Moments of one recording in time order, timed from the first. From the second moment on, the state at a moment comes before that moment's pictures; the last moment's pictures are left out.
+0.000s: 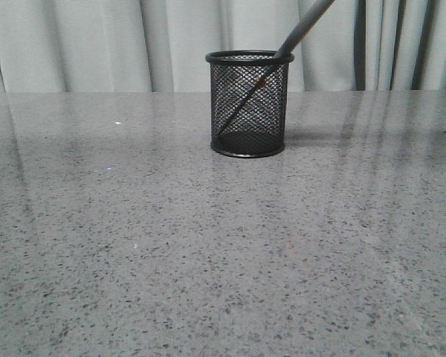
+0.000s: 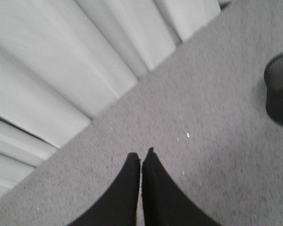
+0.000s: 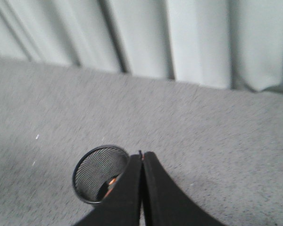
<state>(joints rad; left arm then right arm) -0.23 1.17 -1.62 -0.09 1.03 0.54 0.06 1.14 -1.34 0.56 0.75 -0.40</state>
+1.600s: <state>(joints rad) -0.23 0.24 -0.21 -0.34 -0.07 0.51 0.06 0.19 -0.26 0.58 0.17 -0.40</state>
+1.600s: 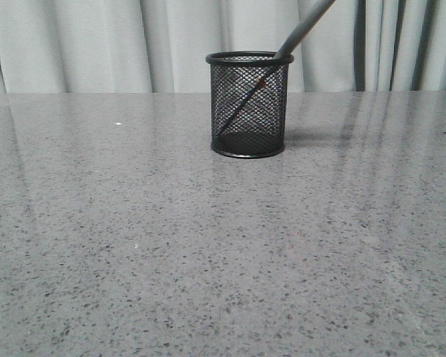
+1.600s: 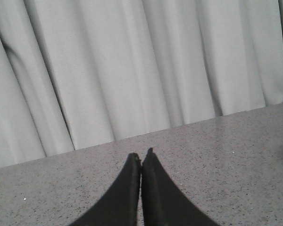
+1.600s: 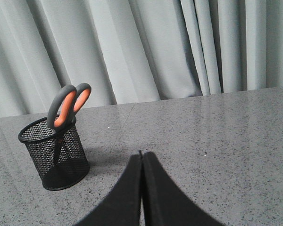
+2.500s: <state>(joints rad) -0.05 0.00 0.00 -0.01 0.08 0.06 0.06 0.19 -0.26 0.58 0.17 -0.40</state>
